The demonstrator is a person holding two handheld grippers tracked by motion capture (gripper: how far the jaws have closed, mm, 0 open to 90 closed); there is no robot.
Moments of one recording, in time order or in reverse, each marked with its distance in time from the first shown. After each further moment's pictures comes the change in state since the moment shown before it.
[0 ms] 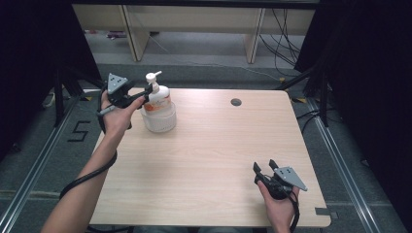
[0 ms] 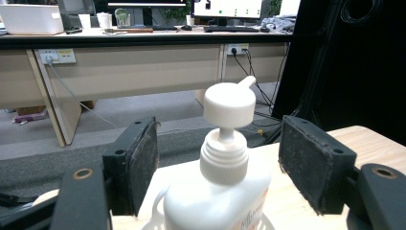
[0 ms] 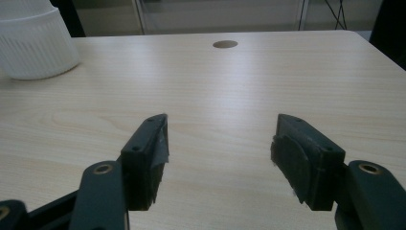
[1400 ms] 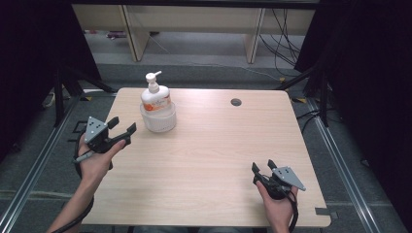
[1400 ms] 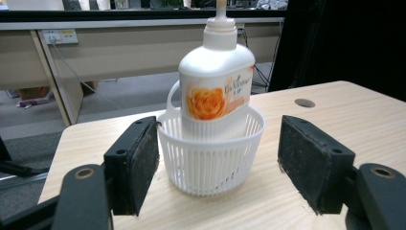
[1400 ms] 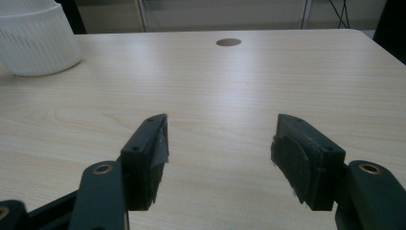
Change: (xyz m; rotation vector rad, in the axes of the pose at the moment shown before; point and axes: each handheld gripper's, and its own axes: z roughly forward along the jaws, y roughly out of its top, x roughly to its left) left arm 0.009 -0.078 -0.099 0.040 -0.008 0.024; right arm 0.003 -0.001 0.002 0.005 0.006 -0.001
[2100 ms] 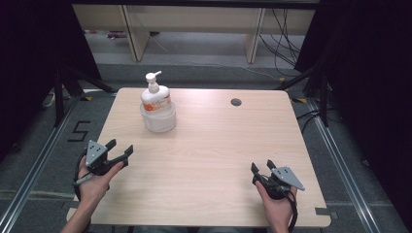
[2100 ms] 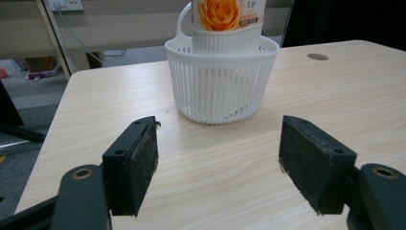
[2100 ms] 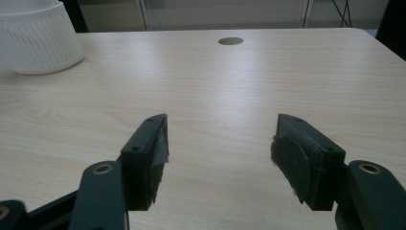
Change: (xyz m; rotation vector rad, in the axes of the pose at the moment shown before) left arm 0.006 -0.068 -0.020 0.078 0.033 -0.013; right arm -0.001 0.000 0.001 0.013 0.016 -0.029
